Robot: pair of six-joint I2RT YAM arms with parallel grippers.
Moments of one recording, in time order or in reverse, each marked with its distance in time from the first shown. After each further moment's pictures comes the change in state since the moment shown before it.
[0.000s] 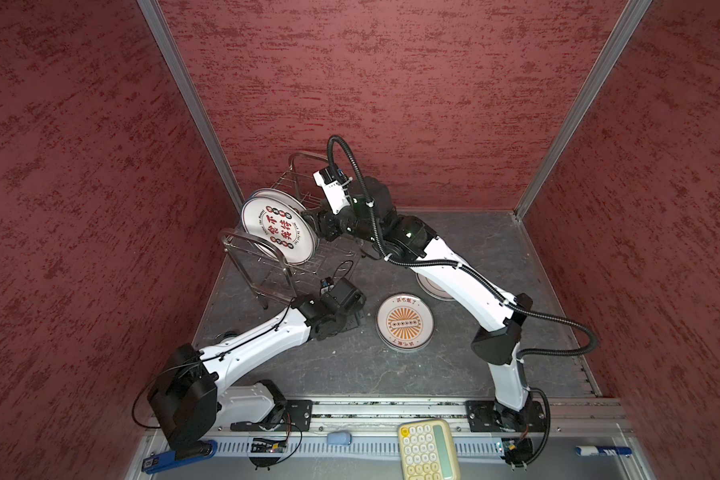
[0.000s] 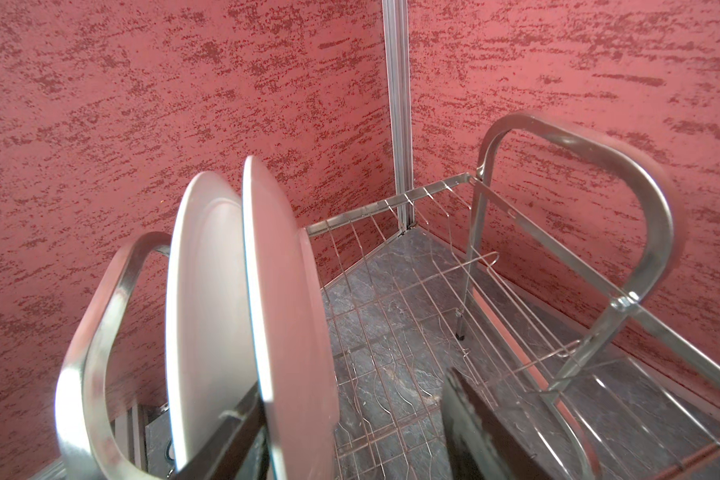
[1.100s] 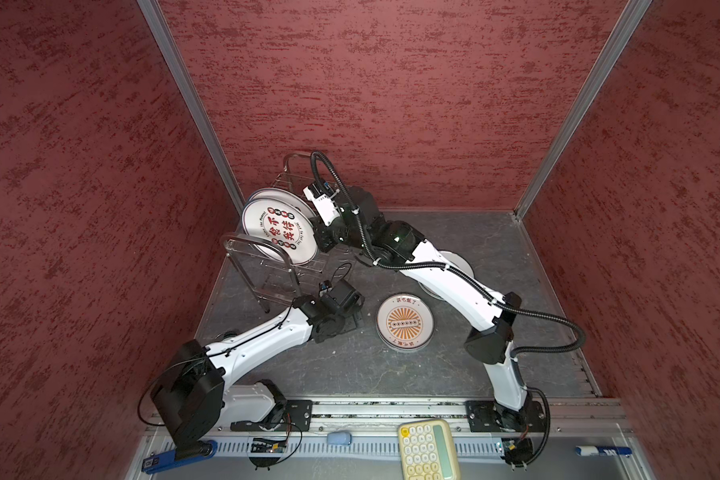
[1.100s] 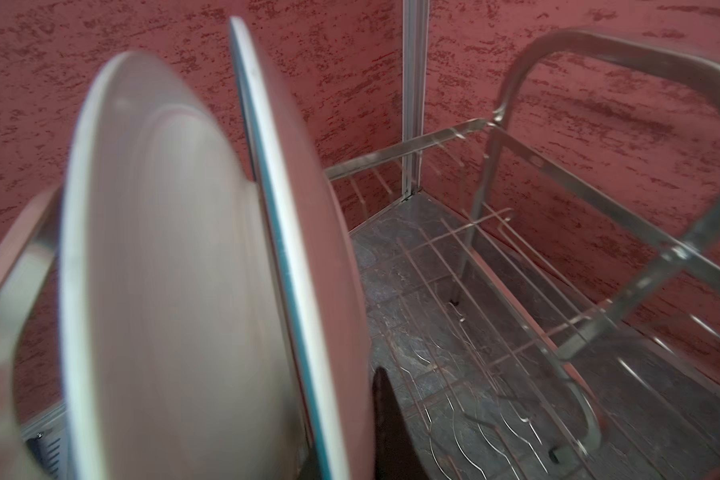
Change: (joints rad) left arm 0.024 0.032 -0.033 0.027 0.017 -0.003; right arm 0.025 0.041 0.000 -0.056 -0.012 -0.040
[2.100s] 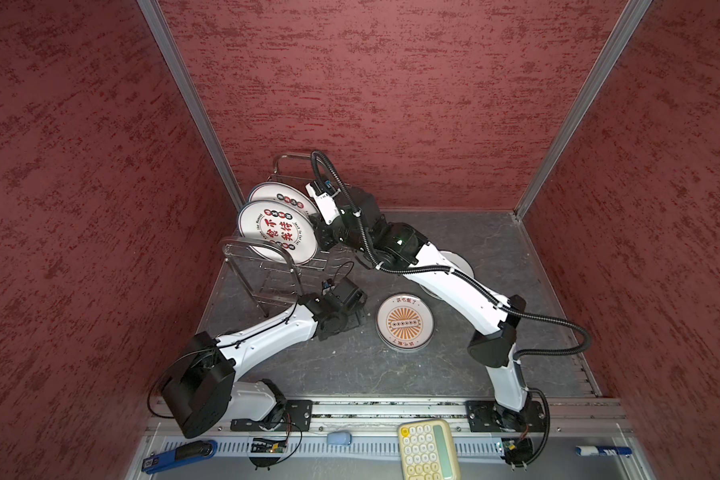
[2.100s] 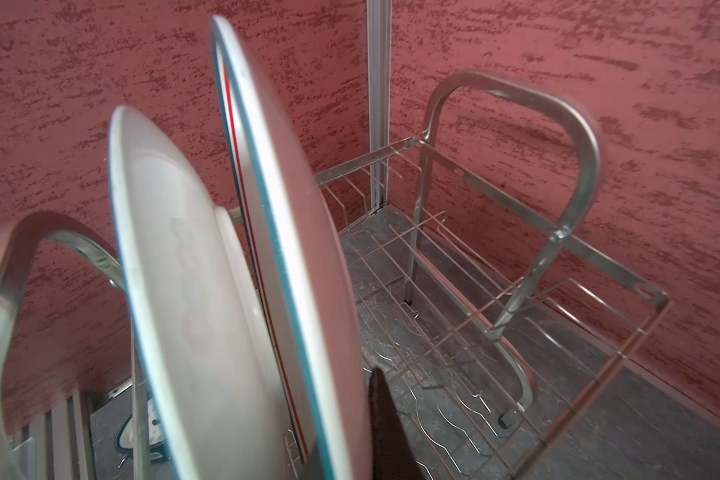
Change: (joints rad) left arm 0.001 0.047 0.006 0.054 0.003 0.003; right arm 0.024 -0.040 -0.002 0.002 0.181 -0.027
